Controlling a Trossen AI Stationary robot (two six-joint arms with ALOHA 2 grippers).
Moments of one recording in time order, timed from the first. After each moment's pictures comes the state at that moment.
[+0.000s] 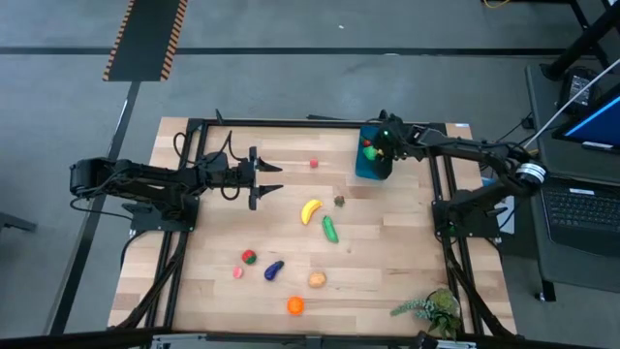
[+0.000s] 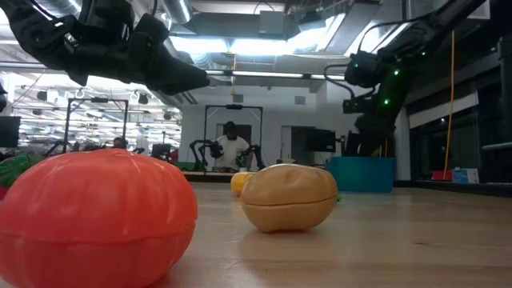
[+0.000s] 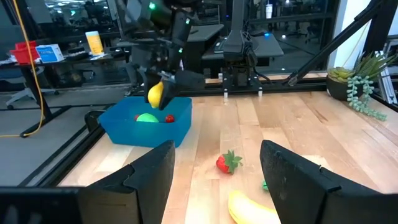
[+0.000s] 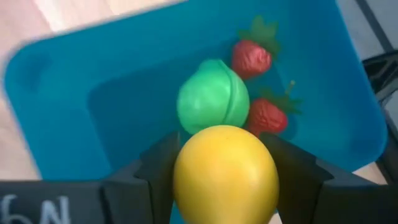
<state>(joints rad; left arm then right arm) 0.30 1.12 0.28 0.75 0.18 0.11 -0.67 1.40 0.77 -0.43 0.12 -0.20</state>
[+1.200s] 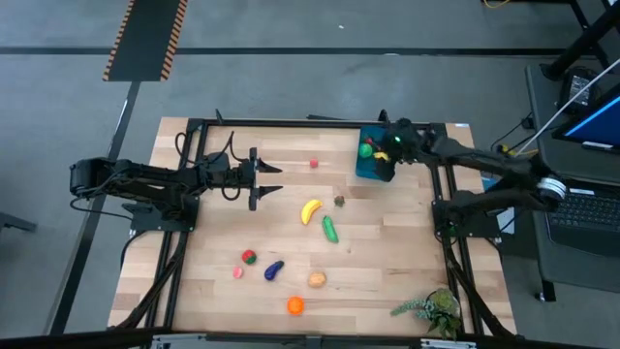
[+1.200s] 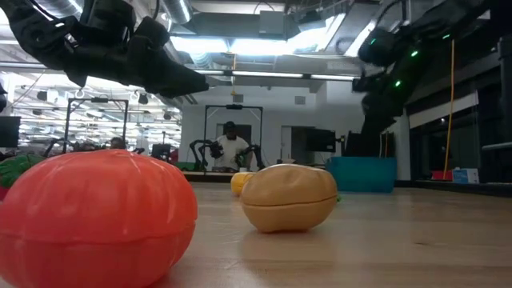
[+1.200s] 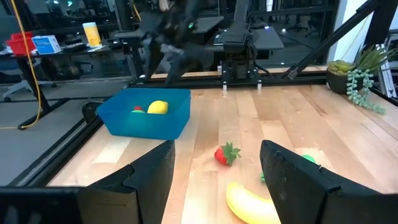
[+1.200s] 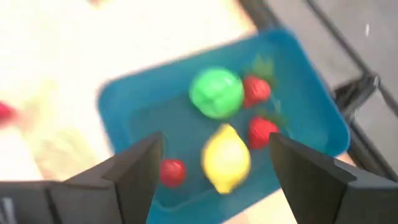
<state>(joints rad) 0.30 1.12 0.28 0.72 0.18 0.10 -0.60 1.18 0.70 -0.43 0.14 -0.11</state>
